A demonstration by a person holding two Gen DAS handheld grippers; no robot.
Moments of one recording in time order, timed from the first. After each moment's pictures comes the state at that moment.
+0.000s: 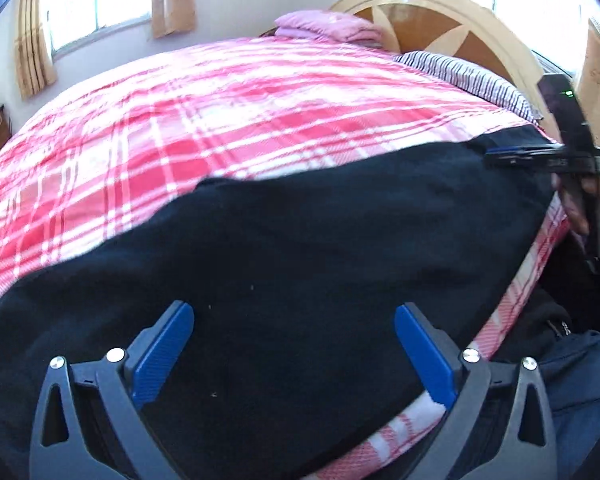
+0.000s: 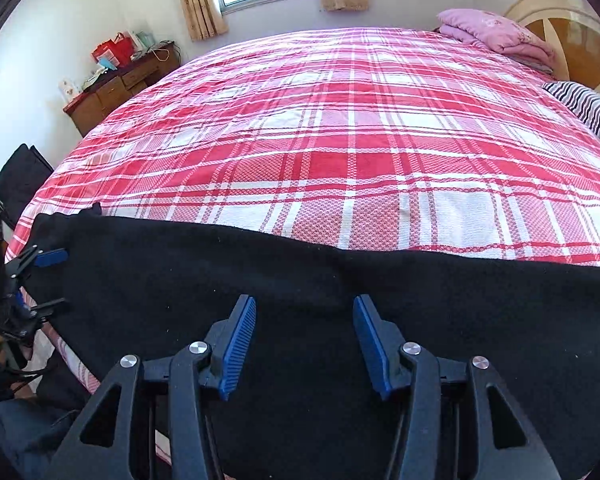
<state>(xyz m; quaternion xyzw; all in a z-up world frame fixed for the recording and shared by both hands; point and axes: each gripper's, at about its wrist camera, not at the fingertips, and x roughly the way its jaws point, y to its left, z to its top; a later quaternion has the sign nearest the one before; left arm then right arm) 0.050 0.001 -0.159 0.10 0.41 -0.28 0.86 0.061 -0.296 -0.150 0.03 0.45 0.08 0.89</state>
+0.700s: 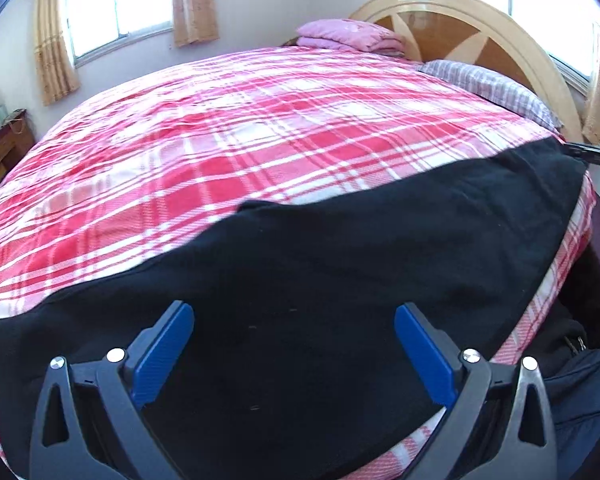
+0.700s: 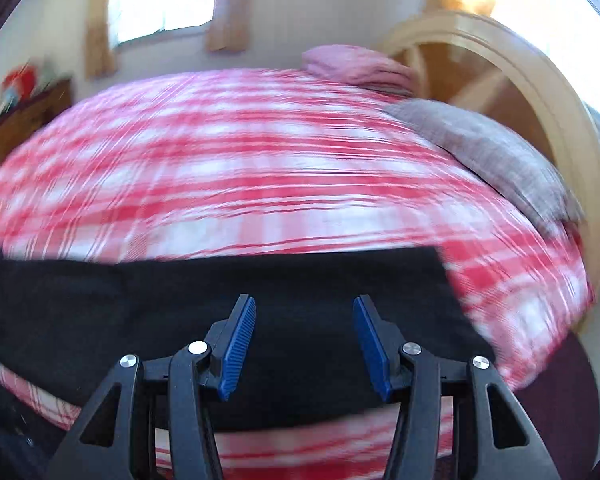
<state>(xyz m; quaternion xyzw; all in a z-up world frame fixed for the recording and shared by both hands) 0.058 0.009 -0.144 0.11 0.39 -0.23 0.89 -0.023 -0.450 -0.086 0.01 0.38 -0.16 0.91</state>
